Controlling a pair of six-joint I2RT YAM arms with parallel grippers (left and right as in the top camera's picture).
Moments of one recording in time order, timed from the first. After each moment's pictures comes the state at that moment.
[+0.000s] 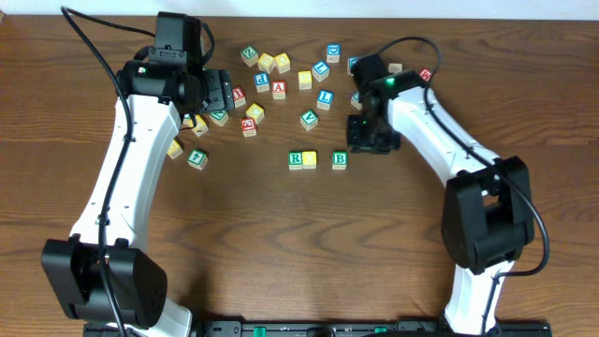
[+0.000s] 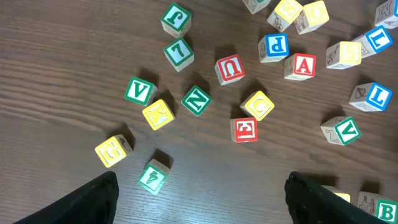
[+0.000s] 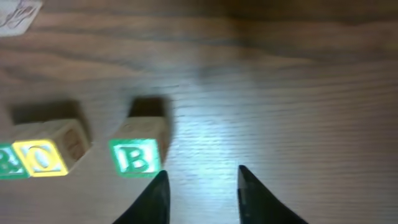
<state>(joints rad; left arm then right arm) -0.12 1.72 1.61 -0.97 -0.06 -0.26 0.36 2.05 1.63 -1.05 -0.07 0.43</state>
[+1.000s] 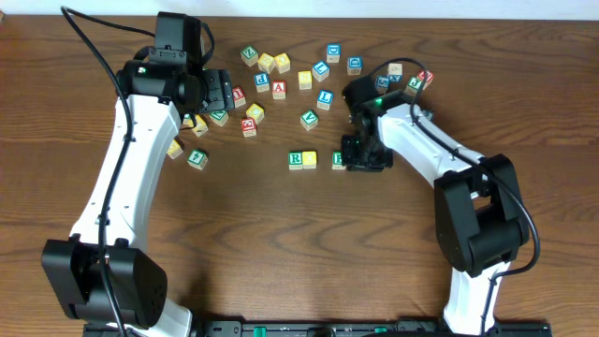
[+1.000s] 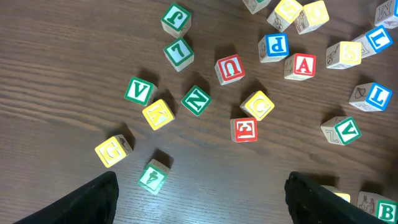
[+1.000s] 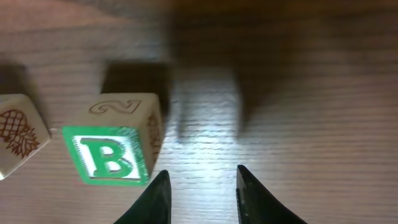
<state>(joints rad) -0.12 1.72 1.61 -0.97 -0.06 -0.26 0.41 2.05 1.47 -0.95 -0.08 0.45</state>
